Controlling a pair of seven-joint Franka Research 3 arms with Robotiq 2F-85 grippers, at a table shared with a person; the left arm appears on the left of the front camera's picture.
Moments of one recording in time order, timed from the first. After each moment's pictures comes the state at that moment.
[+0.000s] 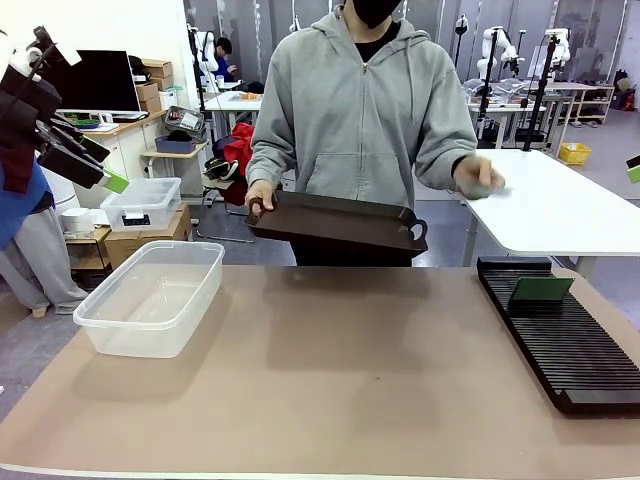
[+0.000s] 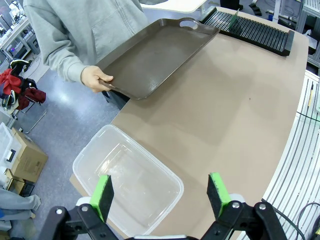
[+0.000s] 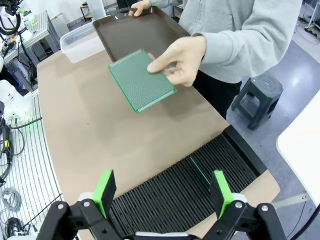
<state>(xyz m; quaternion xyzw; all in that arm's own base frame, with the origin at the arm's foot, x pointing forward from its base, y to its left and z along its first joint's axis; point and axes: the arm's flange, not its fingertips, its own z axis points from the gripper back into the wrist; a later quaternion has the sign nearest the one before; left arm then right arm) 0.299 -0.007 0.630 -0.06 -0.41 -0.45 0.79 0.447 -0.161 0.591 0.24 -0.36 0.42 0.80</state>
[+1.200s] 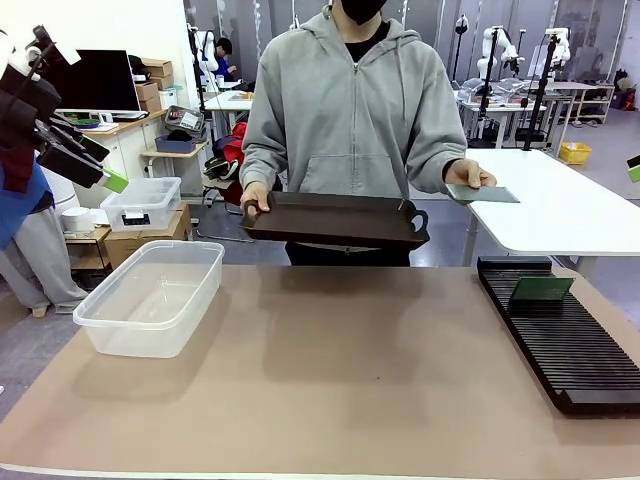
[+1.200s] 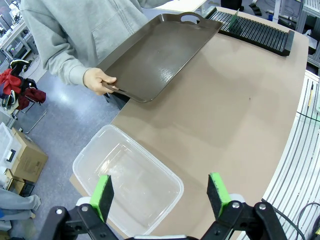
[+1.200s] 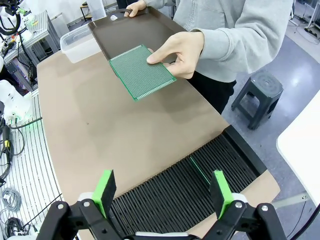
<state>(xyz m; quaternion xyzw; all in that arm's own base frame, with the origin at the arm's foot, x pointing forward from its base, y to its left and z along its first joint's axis) 0.299 -0.007 0.630 -0.06 -0.41 -0.45 0.79 0.447 -0.161 0.591 0.24 -0.36 0.42 0.80</state>
